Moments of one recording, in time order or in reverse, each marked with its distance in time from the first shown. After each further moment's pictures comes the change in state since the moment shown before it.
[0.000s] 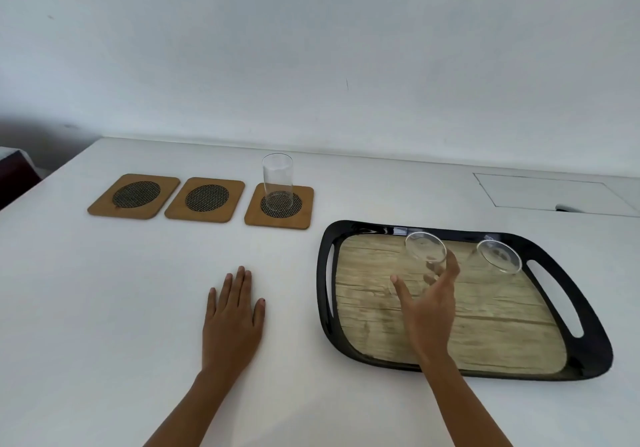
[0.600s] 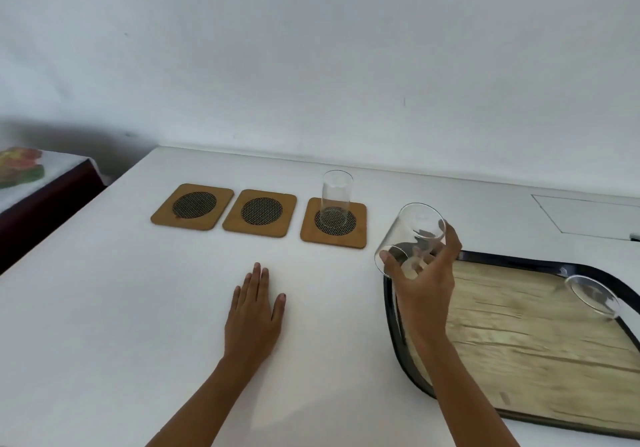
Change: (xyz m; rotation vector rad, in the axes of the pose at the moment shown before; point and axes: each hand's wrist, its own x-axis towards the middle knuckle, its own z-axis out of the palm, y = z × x) left_hand 0.041 -0.075 -0.020 -0.141 -0.001 -0.057; right_hand -0.007 -0.104 0.089 0.272 -0.052 -0.135
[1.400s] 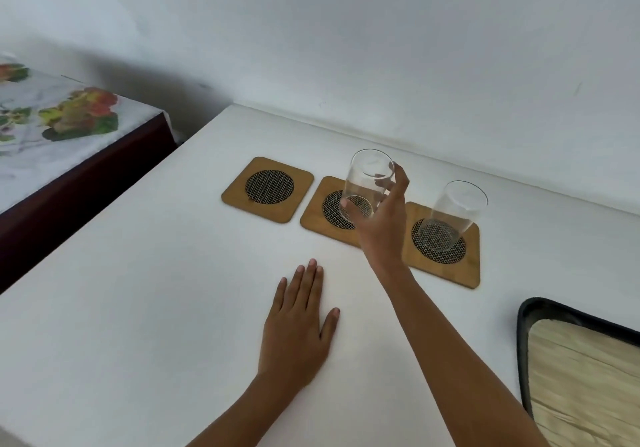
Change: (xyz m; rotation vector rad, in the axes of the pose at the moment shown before) left_hand 0.033 -0.056 -0.019 0.111 -0.049 -0.005; right_hand 0.043 -0.015 0.272 0.020 -0.382 -0.089
